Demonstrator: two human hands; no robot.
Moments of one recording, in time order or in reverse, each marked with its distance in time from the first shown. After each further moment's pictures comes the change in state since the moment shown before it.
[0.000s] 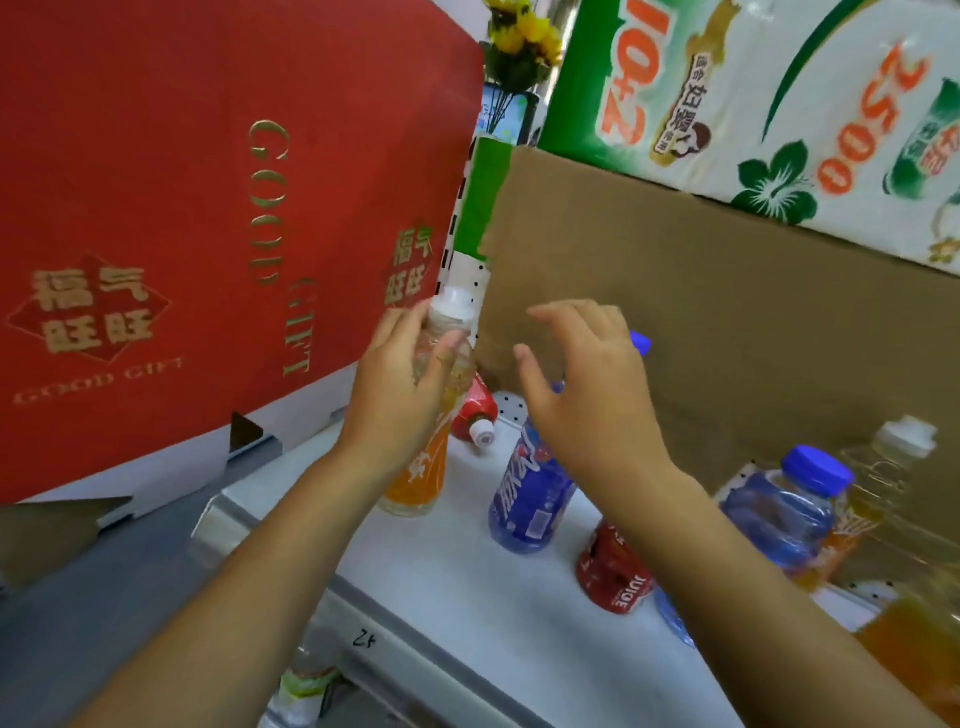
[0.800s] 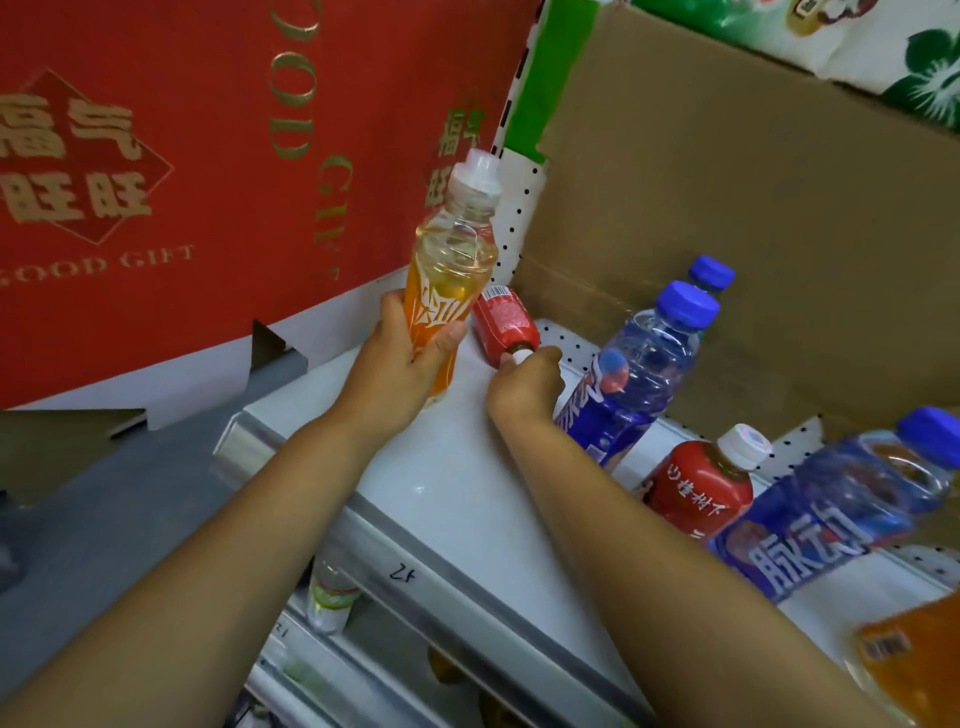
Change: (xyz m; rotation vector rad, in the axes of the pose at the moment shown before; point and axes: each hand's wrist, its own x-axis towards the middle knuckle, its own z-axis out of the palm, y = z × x) left_hand -0.029 -0.087 0.000 -0.108 -0.217 -0.377; right_hand -0.023 0.027 0.195 0.257 -0.254 1.091
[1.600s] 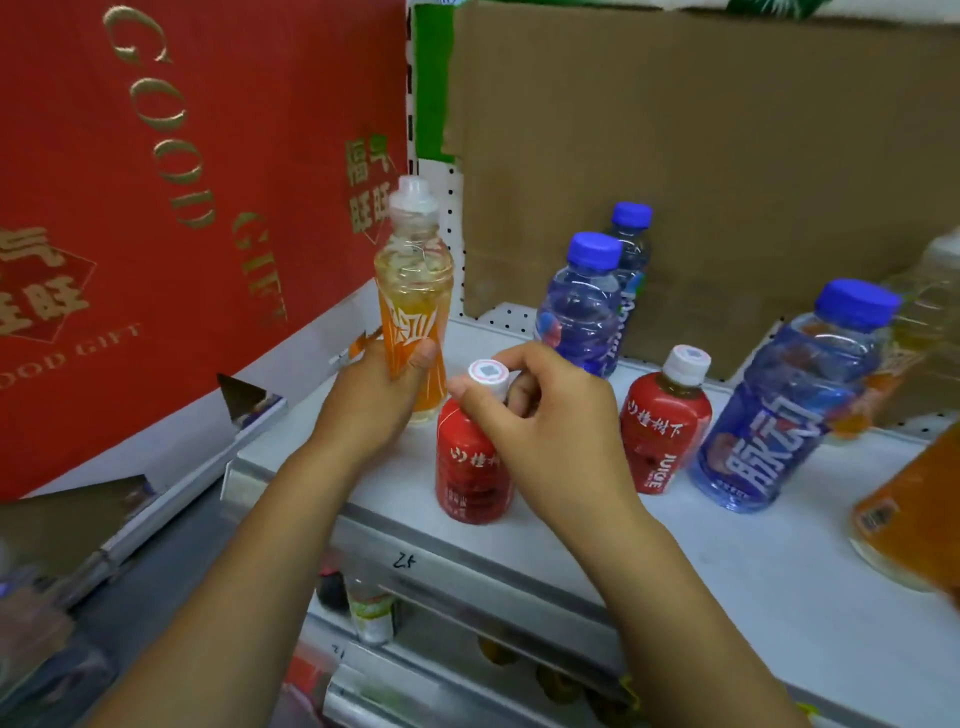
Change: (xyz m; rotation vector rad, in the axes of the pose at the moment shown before) left_hand -0.023 0.030 0.000 0.436 -0.155 -0.086; right_hand -0.131 0.023 -0.131 0.215 -0.052 -0.550
